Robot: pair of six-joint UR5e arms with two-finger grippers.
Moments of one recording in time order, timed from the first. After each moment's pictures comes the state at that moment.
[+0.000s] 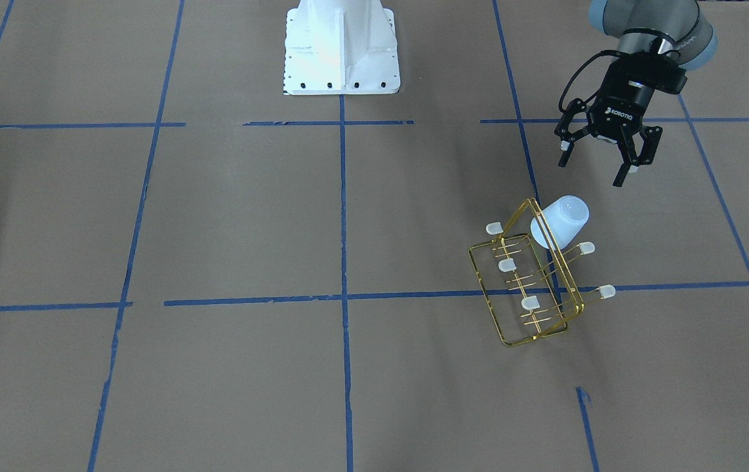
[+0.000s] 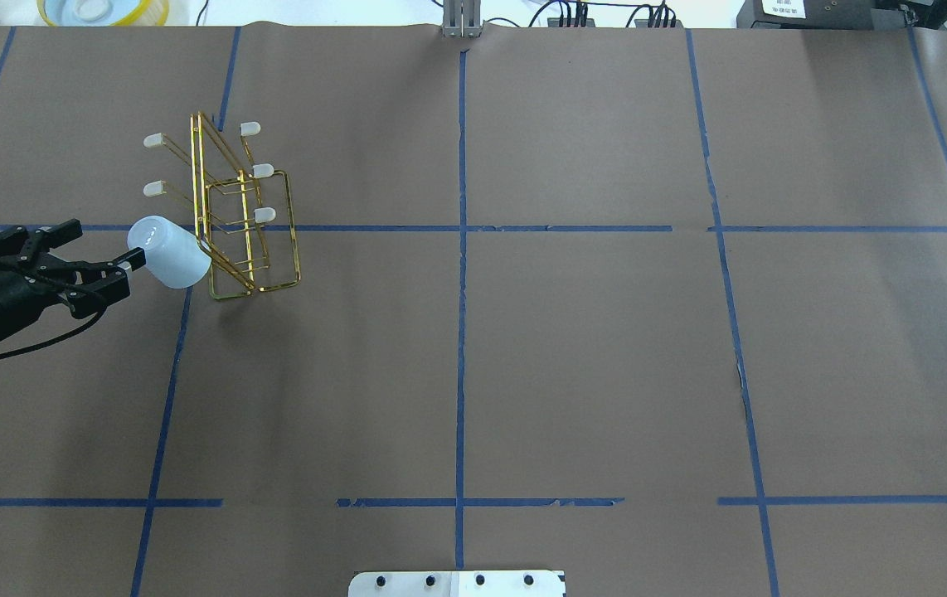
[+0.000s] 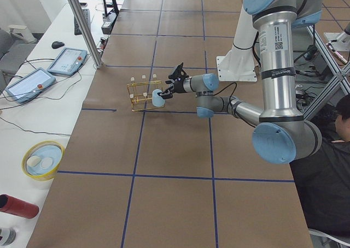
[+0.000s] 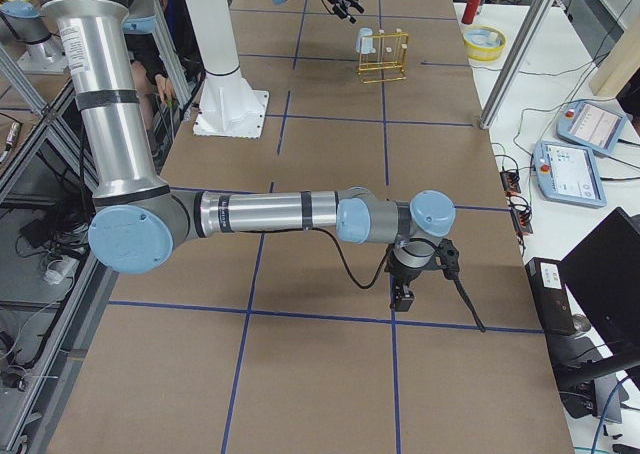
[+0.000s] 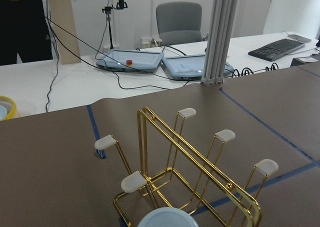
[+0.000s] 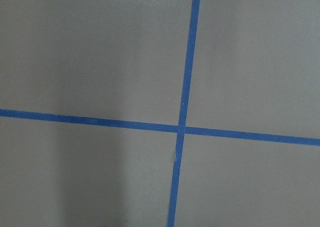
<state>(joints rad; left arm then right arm) -0.62 -1.40 -1.92 -2.83 -1.38 -0.78 1.49 -1.38 1.46 -1.67 2.30 -0.04</state>
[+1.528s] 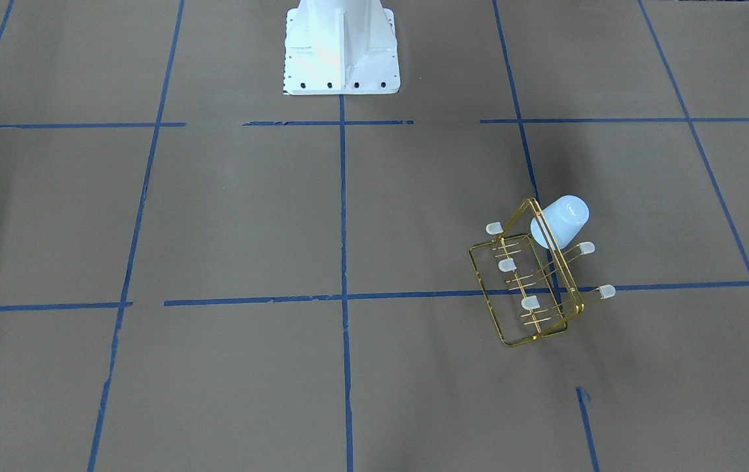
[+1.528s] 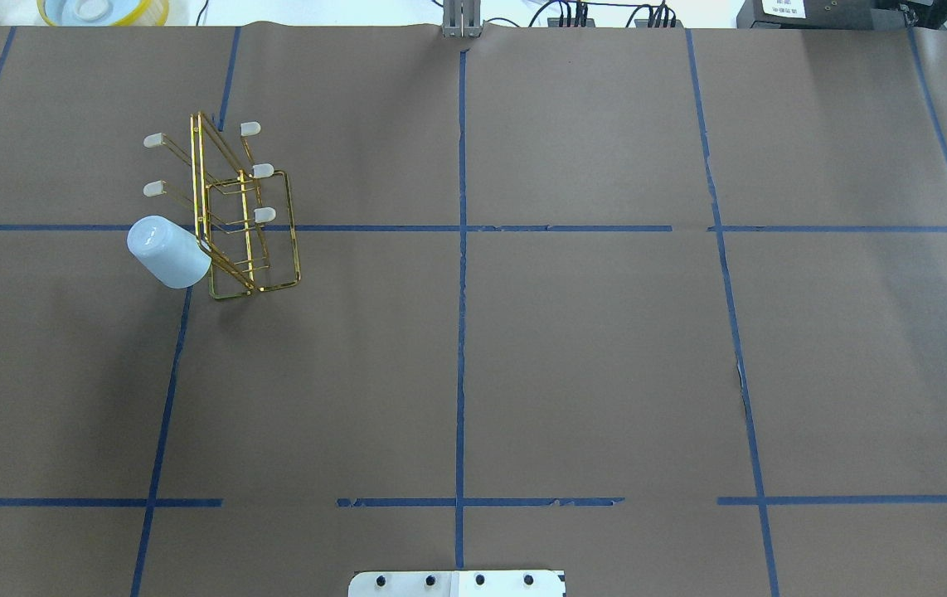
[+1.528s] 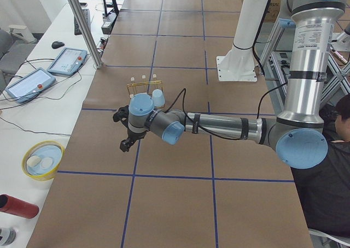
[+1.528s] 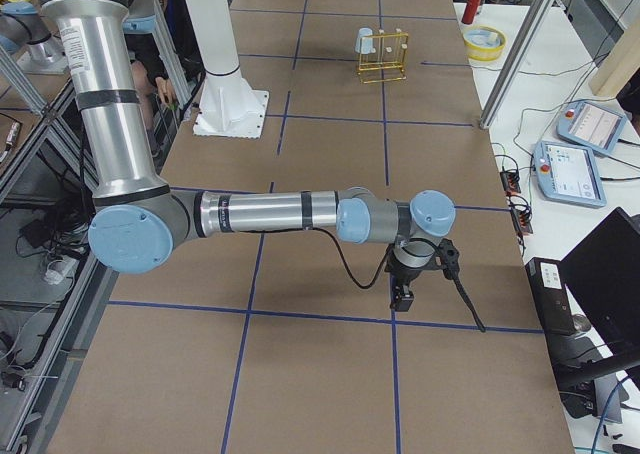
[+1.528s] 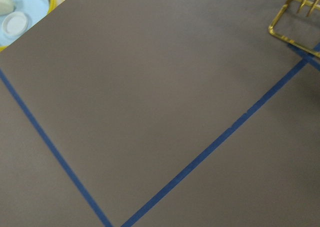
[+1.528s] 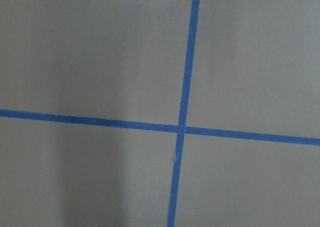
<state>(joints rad) -1.44 -1.63 -1.58 -1.95 -2.30 0.19 1.49 -1.38 1.46 -1.67 2.30 -0.04</state>
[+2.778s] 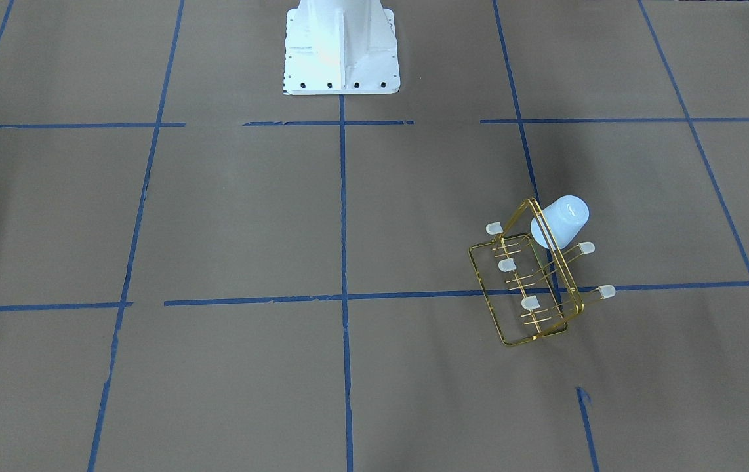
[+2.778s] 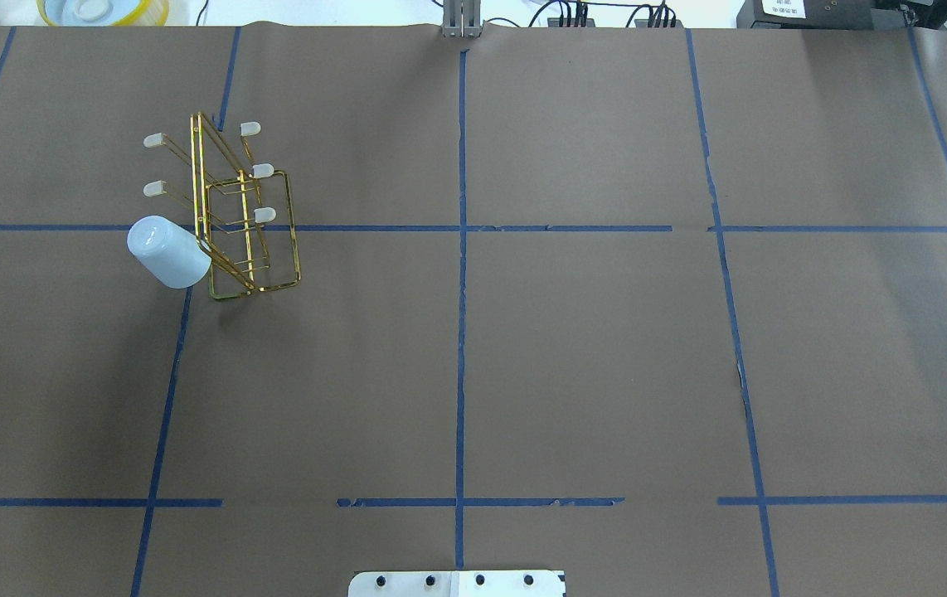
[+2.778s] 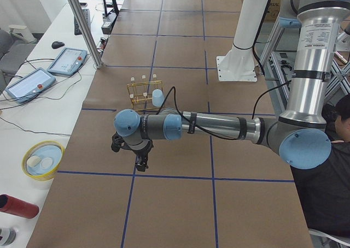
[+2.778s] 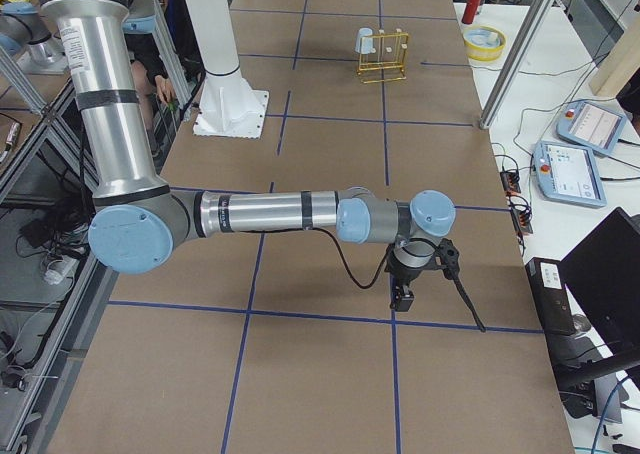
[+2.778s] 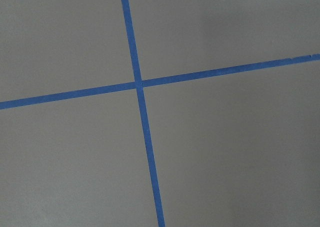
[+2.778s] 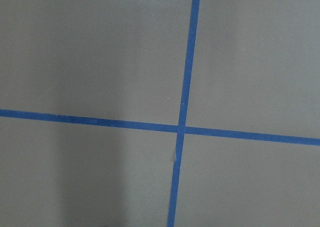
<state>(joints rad) -1.54 -1.65 -1.59 -1.42 -2.45 0.15 1.49 -1.38 1.46 -1.67 2.30 -0.04</state>
